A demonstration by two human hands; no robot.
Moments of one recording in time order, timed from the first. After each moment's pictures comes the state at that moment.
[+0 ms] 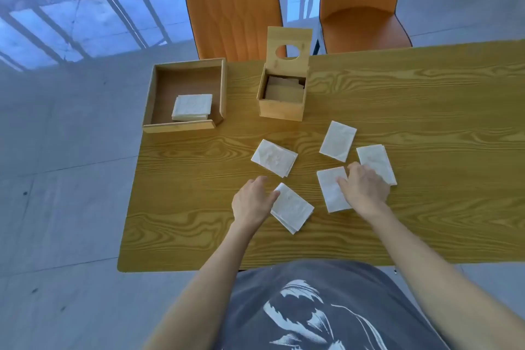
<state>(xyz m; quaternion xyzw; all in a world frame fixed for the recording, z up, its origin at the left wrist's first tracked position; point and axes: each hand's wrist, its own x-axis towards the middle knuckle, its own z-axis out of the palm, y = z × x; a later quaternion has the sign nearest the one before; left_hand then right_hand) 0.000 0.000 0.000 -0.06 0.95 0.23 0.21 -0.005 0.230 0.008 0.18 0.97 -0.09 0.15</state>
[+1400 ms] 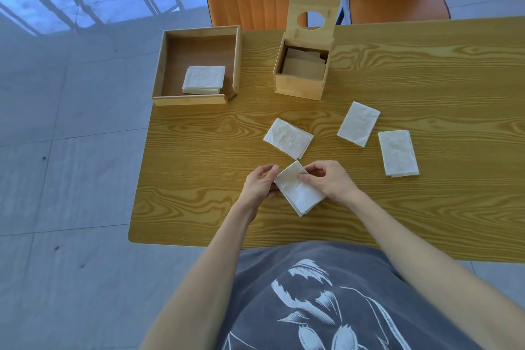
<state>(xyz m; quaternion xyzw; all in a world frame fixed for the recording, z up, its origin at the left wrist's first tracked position) 0.005 -0.018 -0.015 -0.29 0.66 0.64 0.29 -0.008 0.174 -0.023 0.10 0.80 -0.53 0.28</state>
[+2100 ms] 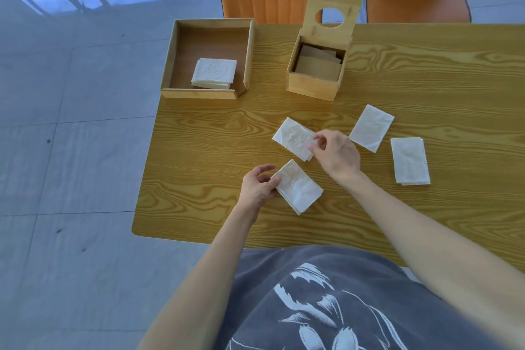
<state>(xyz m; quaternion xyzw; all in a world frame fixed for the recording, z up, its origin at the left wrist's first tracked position) 0.007 -0.033 -0.017 -0.32 0.65 0.65 0.24 -0.065 0.151 -0.013 0.06 0.95 -0.29 0.12</state>
